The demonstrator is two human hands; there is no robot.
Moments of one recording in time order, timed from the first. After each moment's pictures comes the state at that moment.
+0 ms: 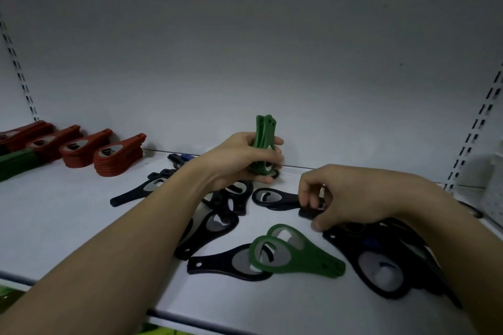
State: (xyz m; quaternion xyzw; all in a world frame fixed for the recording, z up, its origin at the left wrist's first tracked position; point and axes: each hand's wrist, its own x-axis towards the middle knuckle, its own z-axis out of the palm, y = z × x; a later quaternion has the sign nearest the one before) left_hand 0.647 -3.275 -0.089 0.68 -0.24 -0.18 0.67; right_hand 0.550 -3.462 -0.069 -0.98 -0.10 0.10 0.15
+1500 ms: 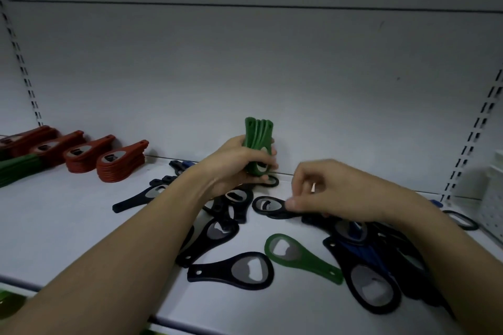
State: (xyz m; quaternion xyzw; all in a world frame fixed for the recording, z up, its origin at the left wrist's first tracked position) left_hand 0.652 -3.275 -0.088 0.63 -0.20 -0.17 0.73; right_hand 0.552 -3.455 -0.068 -0.95 -0.11 0.00 0.28
